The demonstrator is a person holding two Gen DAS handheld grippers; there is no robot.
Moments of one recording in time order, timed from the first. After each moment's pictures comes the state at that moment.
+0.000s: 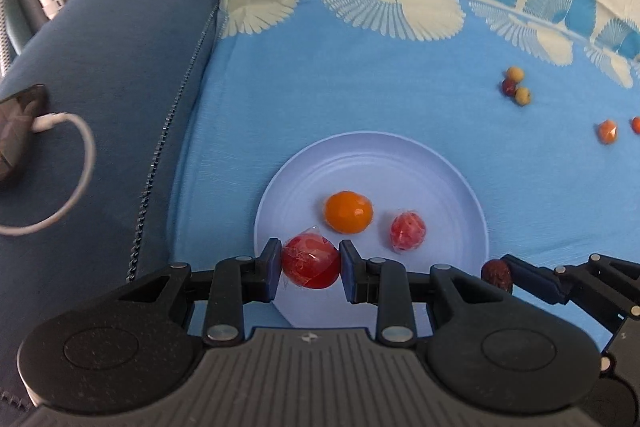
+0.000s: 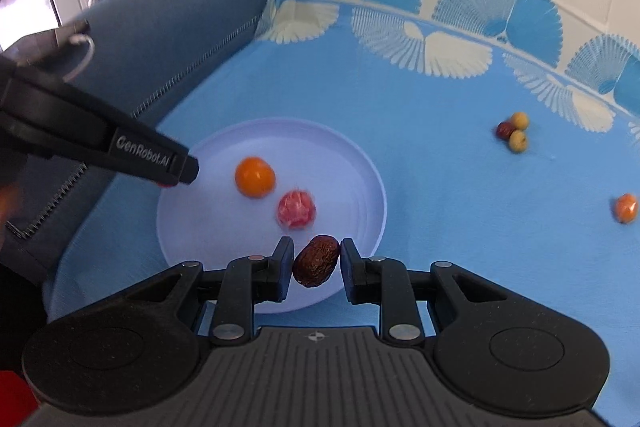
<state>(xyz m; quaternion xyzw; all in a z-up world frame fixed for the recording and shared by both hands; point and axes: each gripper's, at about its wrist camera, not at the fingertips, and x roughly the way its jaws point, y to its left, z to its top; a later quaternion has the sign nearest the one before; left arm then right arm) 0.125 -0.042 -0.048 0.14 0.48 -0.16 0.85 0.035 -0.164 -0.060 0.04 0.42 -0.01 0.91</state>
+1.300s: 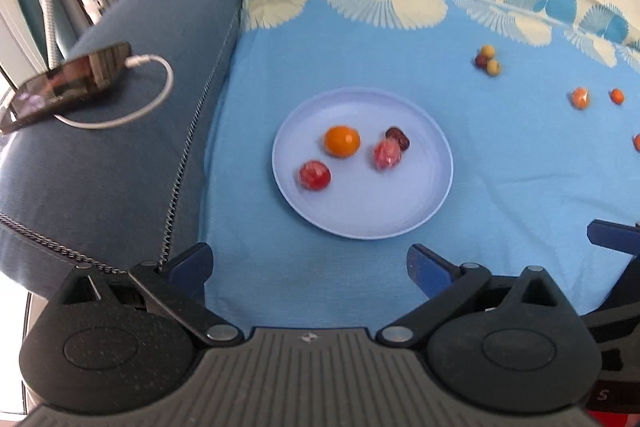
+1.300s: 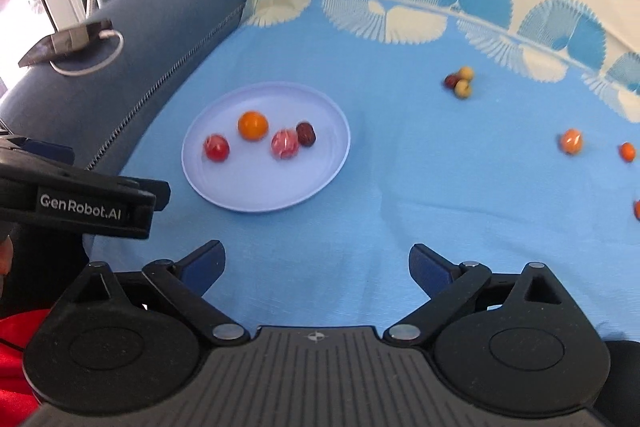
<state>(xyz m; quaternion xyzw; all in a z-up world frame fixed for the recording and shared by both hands) 0.008 -0.010 -0.002 0.15 0.46 -0.14 0.86 -0.073 -0.170 -0.013 0.06 0.43 -0.04 0.90</state>
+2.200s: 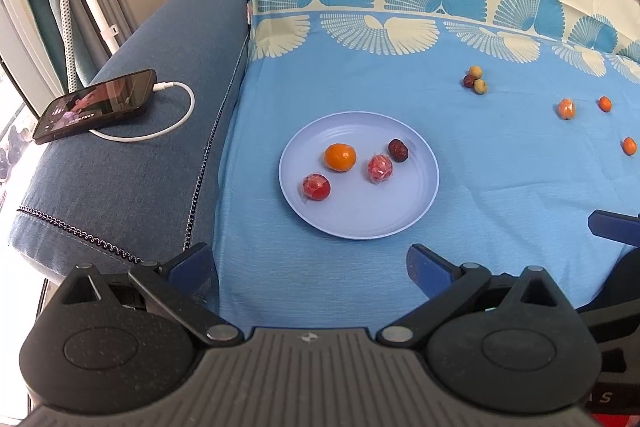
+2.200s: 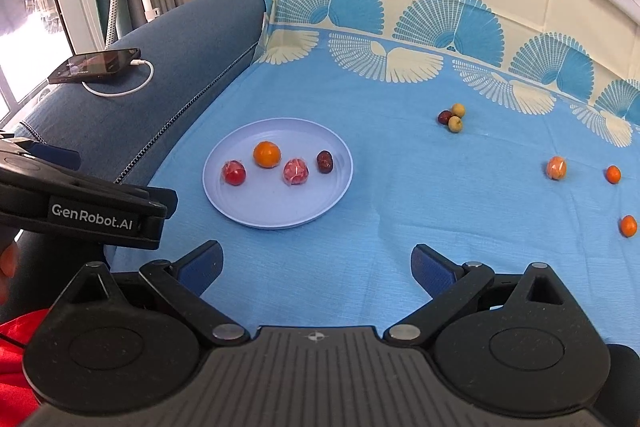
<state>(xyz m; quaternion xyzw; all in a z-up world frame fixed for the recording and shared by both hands) -0.027 -0.006 0.021 0.15 0.42 -0.14 0.88 -0.105 -0.158 0.012 0.05 0.39 -0.04 0.92</state>
